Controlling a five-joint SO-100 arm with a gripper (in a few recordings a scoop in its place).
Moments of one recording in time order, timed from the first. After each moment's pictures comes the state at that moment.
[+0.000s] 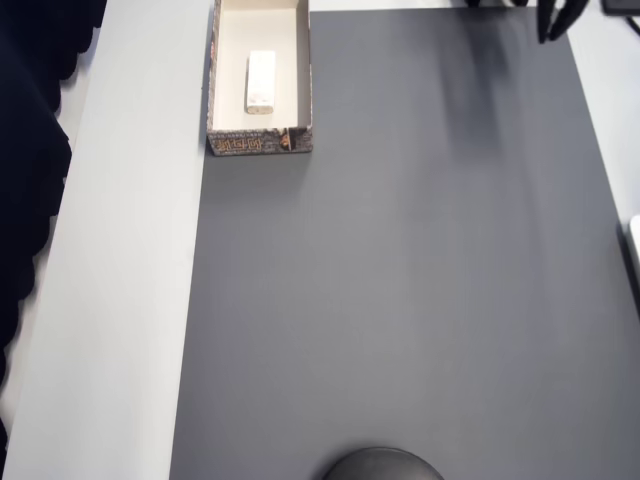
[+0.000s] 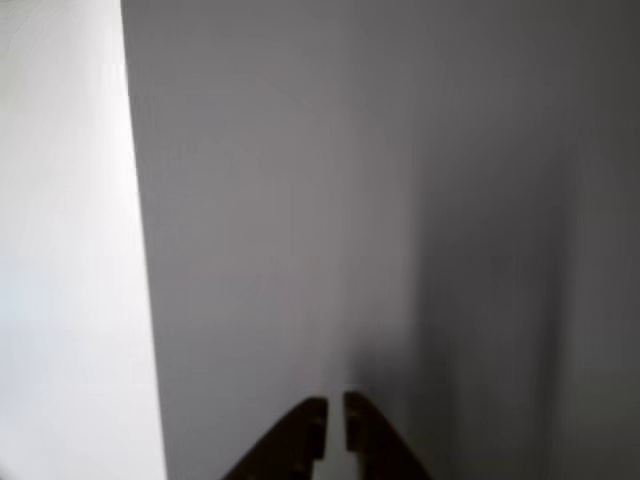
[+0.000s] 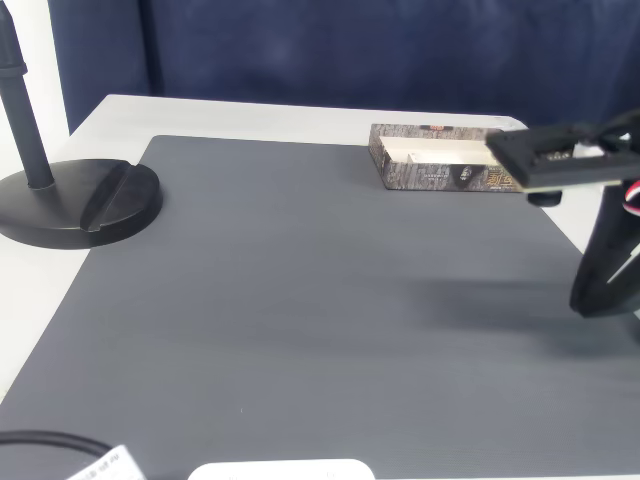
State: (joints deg) arm -2.2 156.4 148.9 85.7 -5.9
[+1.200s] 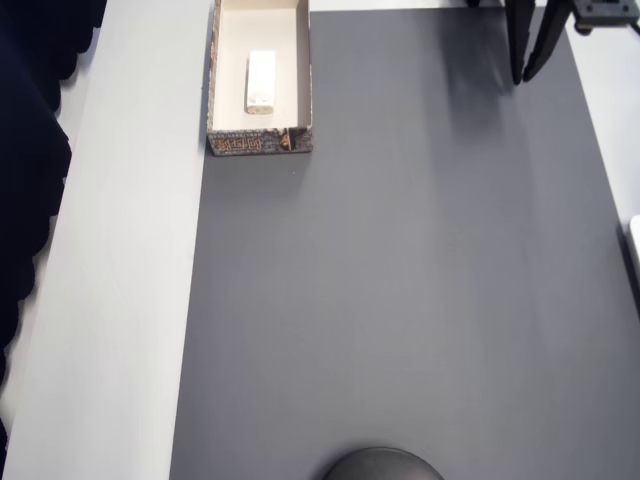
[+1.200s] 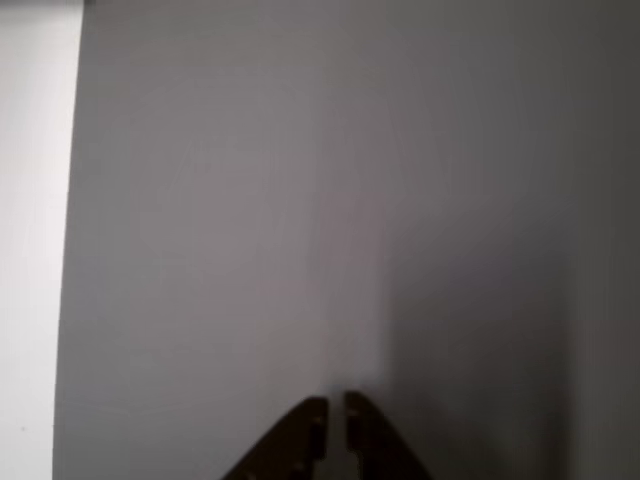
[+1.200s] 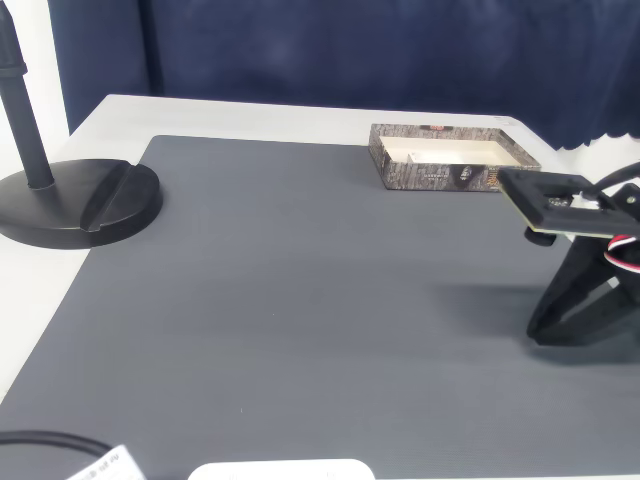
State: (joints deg) arm 3.6 182.6 171.5 76.3 2.3
